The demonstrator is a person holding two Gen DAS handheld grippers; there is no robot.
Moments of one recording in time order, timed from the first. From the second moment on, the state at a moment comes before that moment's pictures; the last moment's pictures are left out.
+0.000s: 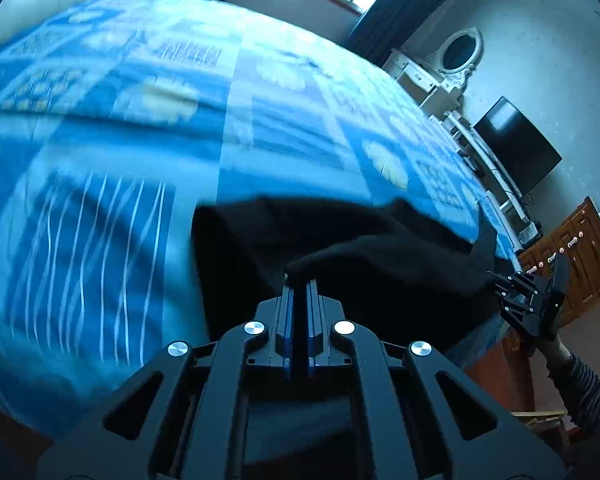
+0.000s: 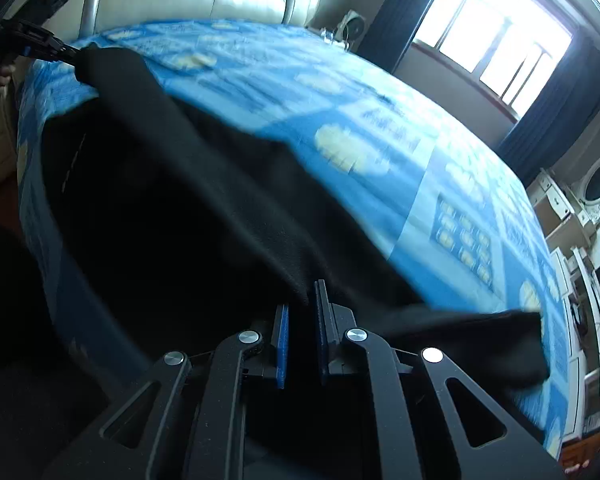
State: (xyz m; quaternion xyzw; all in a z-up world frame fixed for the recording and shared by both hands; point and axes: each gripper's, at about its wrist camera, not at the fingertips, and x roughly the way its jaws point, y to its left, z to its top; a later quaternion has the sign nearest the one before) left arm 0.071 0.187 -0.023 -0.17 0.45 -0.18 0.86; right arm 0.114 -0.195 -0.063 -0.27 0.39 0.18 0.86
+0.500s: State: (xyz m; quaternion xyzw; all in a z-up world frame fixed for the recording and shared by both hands) left arm 0.010 0.208 -0.068 -0.33 0.46 -0.12 0.81; right arm 0.093 -0.256 -0.062 0.02 0.48 0.19 0.86
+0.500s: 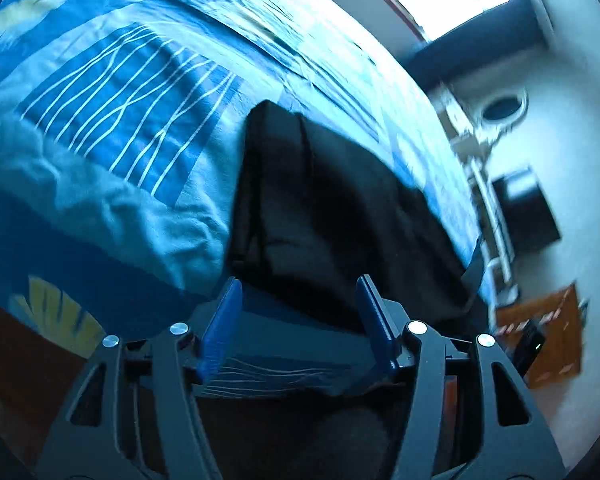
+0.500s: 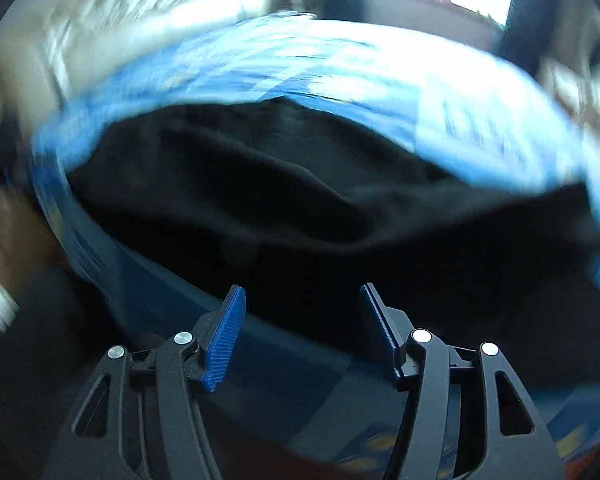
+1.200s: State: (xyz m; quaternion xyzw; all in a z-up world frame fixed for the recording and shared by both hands) left arm 0.036 0.187 -0.079 -0.30 0.49 -0.01 0.81; right arm 0.124 -0.287 -0.105 0.36 0.52 0.14 0.76
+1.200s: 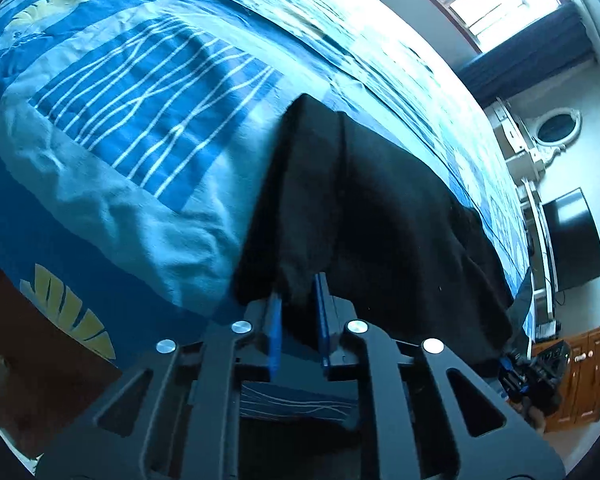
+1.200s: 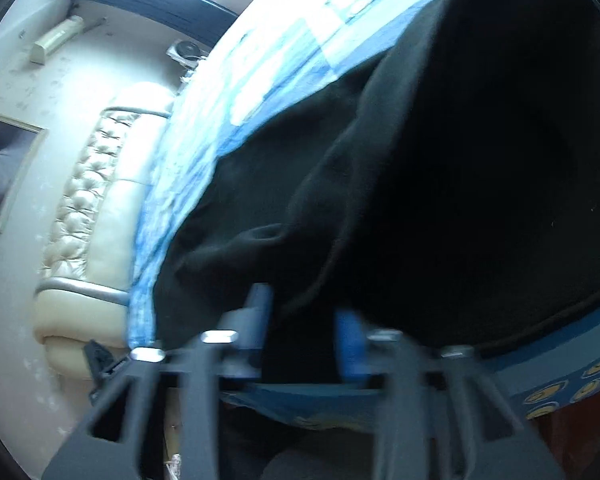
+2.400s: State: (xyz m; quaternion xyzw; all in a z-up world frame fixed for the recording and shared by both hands) left arm 0.075 0.135 -0.067 -0.18 0.48 0.08 0.85; right arm 0.339 -0.552 -0.051 0.25 0.48 -0.25 0.81
